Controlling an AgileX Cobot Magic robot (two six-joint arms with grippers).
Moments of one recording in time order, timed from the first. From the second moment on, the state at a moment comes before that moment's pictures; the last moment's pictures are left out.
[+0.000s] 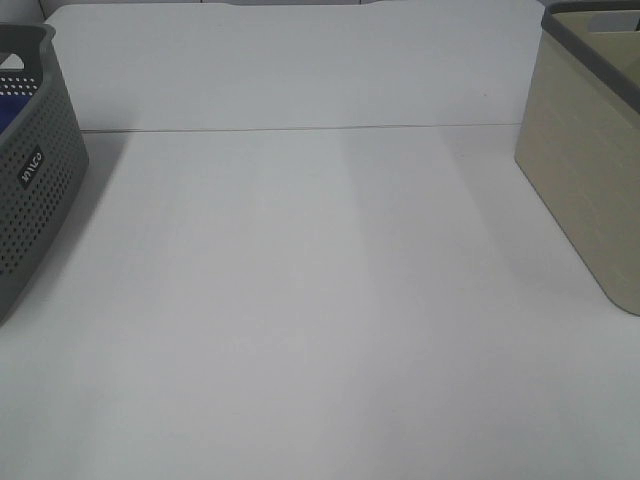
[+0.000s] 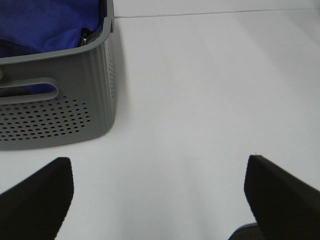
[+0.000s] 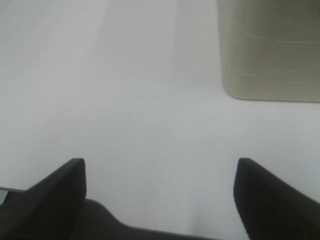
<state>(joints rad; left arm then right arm) -0.03 0.00 -0.52 -0.14 1.08 0.05 0.06 0.00 -0.45 0.08 1.11 -0.06</state>
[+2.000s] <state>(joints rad) -0.03 0.00 -0.52 -0.08 1.08 0.05 0.06 0.00 -0.45 0.06 1.11 -0.06</state>
